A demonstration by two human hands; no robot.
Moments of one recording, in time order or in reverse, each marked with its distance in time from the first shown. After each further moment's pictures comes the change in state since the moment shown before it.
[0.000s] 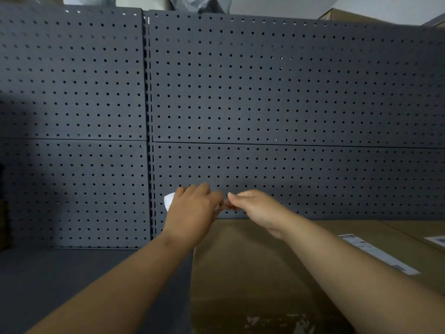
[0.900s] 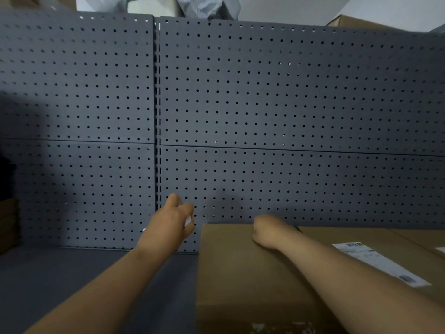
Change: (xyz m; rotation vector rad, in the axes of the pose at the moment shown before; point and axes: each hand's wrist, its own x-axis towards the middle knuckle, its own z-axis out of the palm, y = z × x) left_hand -0.038 -0.046 0.010 -0.276 -0.162 -0.237; right_hand 0.024 0.041 0.007 -0.902 -0.058 0.200
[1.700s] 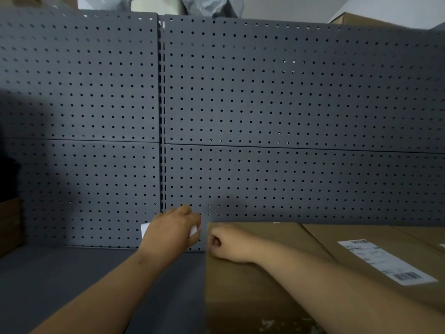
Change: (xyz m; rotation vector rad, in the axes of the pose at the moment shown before) left_hand -0.010 -0.008 -0.002 0.130 -0.010 0.118; right_hand -0.012 -0.065 0.017 0.177 -0.031 -0.372
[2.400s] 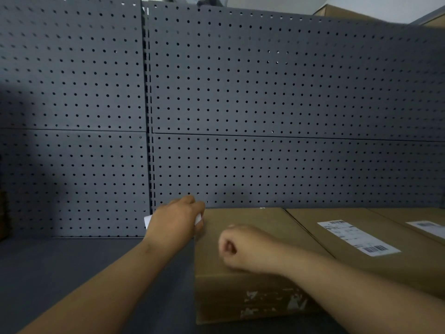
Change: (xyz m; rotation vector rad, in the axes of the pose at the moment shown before) left_hand -0.004 0.035 -0.005 0.020 -0.009 0.039; right_hand -0.089 -0.004 -0.009 0.019 0.015 0.013
